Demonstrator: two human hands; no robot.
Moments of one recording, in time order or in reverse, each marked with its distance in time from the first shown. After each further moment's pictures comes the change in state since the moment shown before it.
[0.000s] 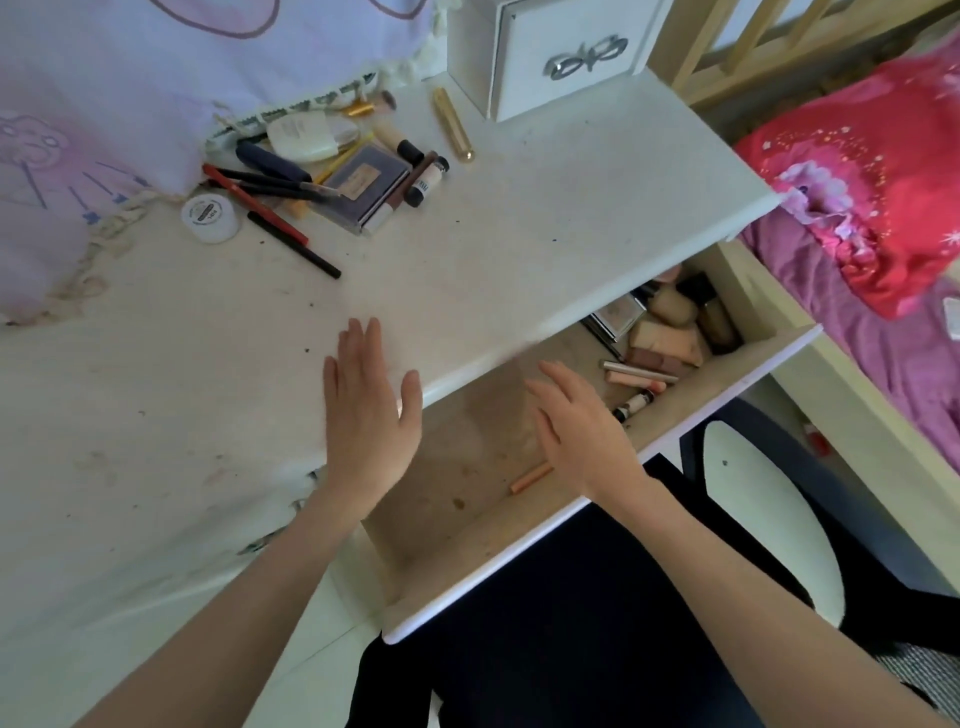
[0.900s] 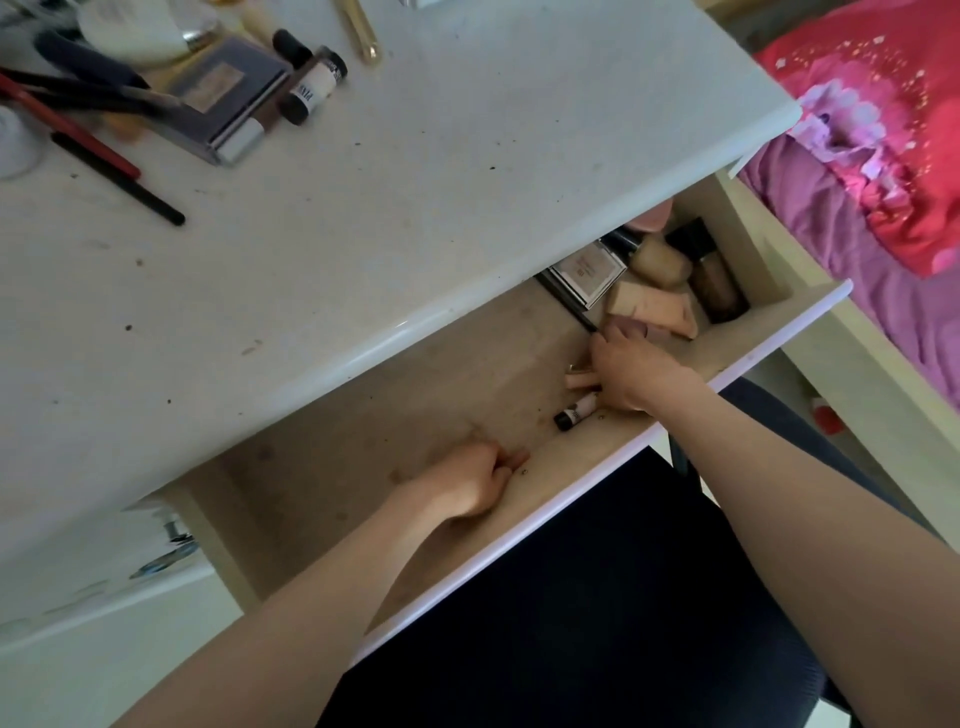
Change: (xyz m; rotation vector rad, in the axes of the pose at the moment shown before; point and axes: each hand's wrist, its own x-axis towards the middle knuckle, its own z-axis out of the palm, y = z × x) left_hand -0.011 0.053 0.169 0.047 -0.976 -0.008; right_hand 0.065 0.158 0.016 -0.449 -0.514 0.261
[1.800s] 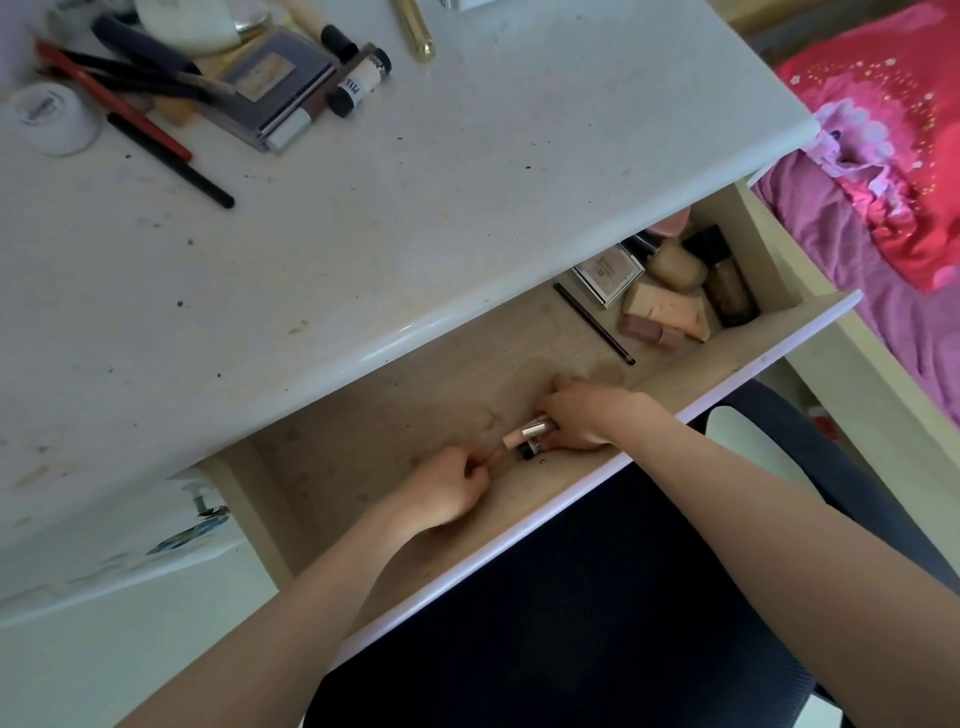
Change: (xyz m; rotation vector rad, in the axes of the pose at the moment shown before) left_hand -0.035 -0.033 0.000 -0.246 0.135 -0.027; right_hand -0.021 -0.059 0.007 -0.026 -0.220 -0.281
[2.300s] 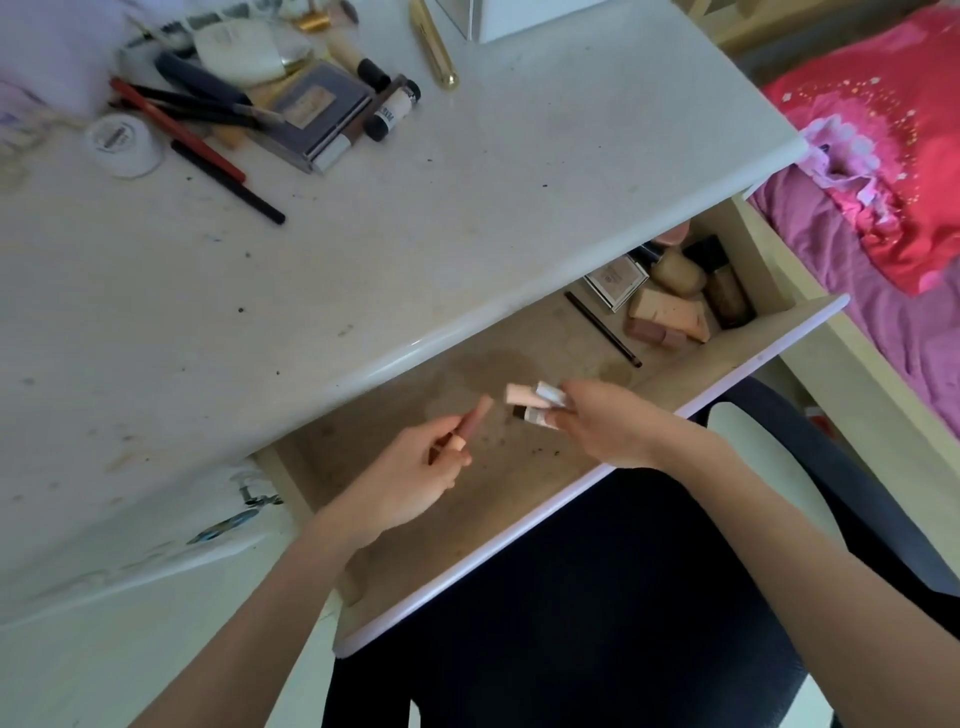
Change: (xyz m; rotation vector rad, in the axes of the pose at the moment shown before) left_hand -0.068 -0.001 -0.054 -0.358 0.039 0.087; right_hand -0.069 -0.034 -0.019 0.493 0.220 0.011
